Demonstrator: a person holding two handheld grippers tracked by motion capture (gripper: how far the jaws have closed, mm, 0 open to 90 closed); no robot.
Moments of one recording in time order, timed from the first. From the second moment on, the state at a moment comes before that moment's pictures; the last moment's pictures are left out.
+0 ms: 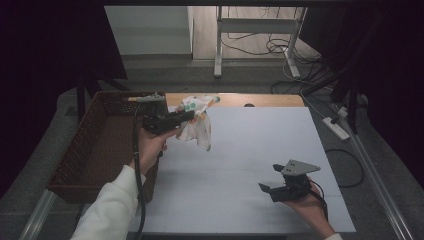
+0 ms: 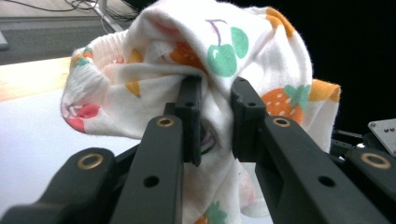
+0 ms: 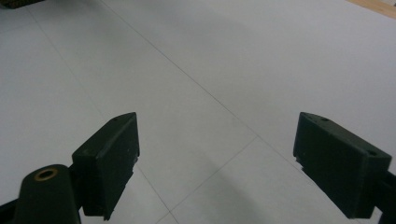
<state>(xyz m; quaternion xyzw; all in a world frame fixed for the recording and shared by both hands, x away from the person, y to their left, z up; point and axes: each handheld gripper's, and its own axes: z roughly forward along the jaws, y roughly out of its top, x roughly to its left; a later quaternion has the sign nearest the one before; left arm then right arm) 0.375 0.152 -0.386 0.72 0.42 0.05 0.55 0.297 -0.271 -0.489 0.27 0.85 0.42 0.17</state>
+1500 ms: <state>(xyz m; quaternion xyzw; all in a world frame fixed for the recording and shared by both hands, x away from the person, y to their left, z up) 0.345 0.106 -0.424 0.74 0.39 0.06 0.55 0.294 -0.269 -0.485 0.27 0.84 0.44 0.16</state>
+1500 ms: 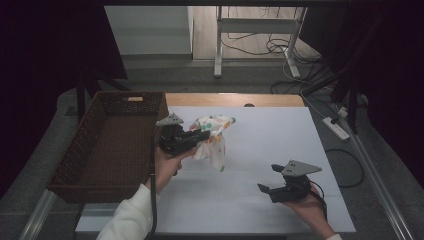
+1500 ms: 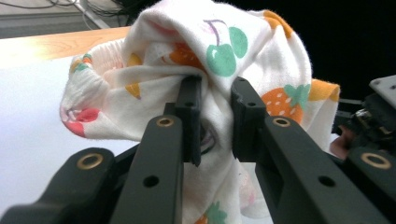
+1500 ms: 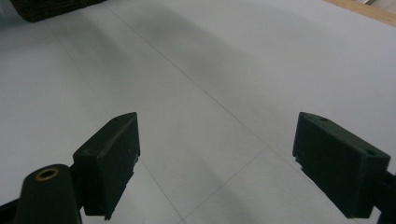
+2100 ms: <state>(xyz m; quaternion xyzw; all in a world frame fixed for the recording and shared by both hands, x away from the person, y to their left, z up) 0.351 0.085 -0.447 0.76 0.38 0.03 0.53 0.295 -0.272 -0.484 0.27 0.84 0.45 0.15</state>
